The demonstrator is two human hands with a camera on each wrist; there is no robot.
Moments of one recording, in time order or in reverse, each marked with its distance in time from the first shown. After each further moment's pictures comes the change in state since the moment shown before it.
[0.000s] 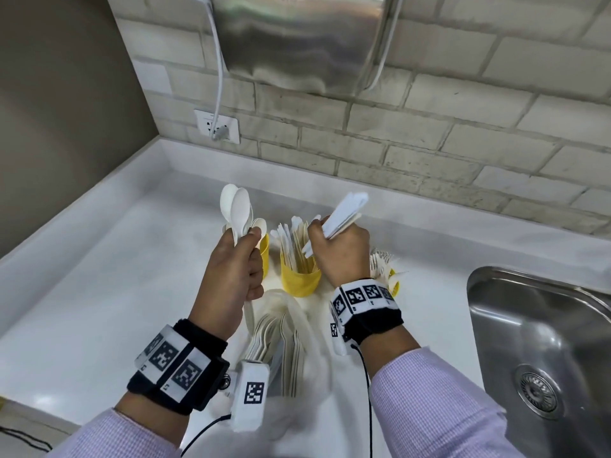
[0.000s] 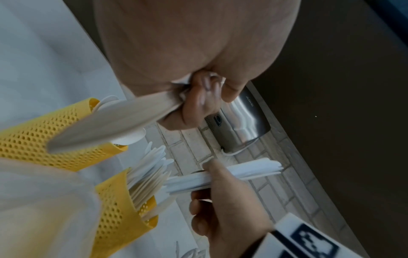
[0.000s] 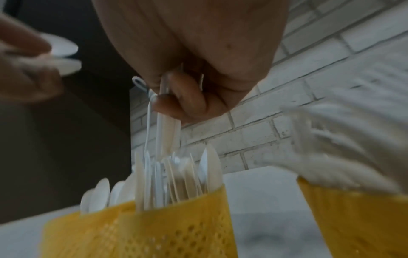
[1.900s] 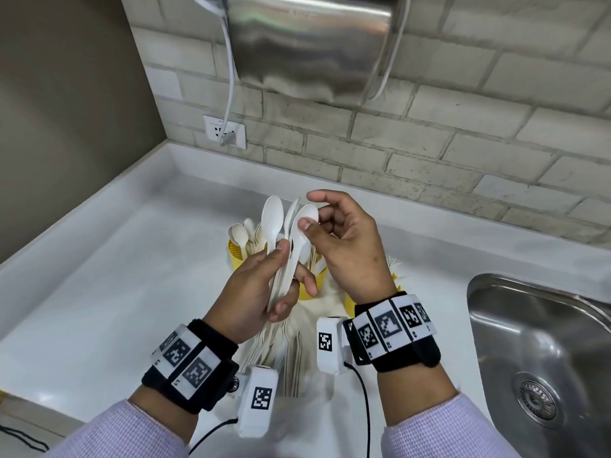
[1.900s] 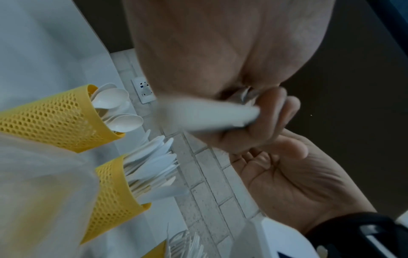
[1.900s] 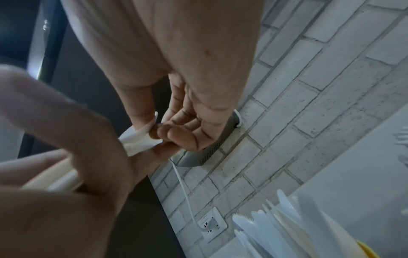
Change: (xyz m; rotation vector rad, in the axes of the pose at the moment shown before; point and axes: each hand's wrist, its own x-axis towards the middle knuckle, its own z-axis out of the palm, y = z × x) left_hand -0.017 -0.004 0.003 0.043 -0.477 0.022; right_hand -0.023 -0.055 -0.042 0.581 -0.359 -0.088
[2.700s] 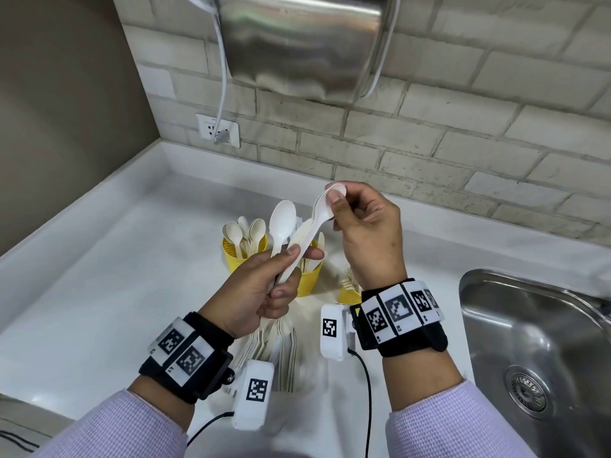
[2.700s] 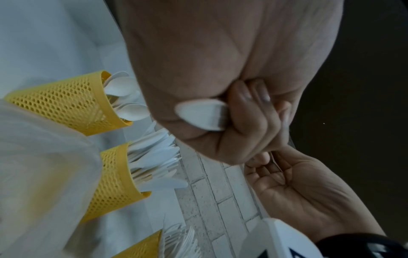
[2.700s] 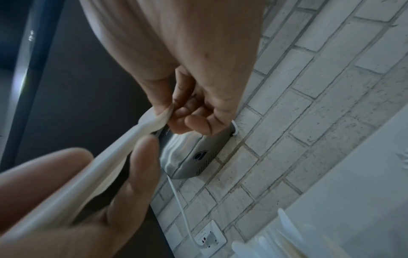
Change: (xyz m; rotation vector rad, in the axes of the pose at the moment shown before) left_hand 0.004 -0.002 0.001 -0.122 -0.103 -0.110; right_hand 0.008 -0.004 -0.018 0.006 0.247 -0.097
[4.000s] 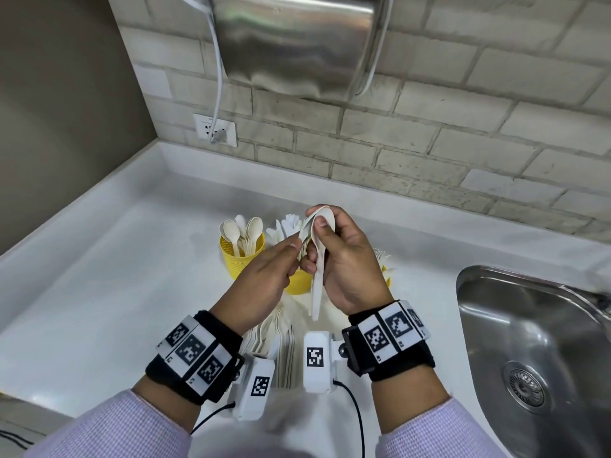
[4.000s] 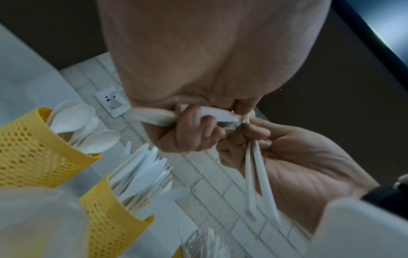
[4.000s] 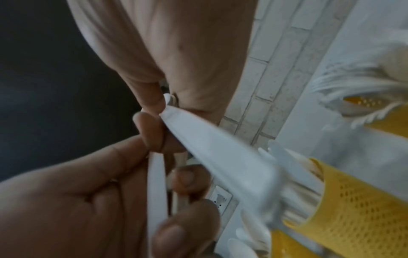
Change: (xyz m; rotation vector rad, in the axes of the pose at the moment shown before) left_hand 0.002 0.005 0.022 0.522 0.221 0.147; right_hand -0.034 0.005 0.005 0.458 -0.229 0.362
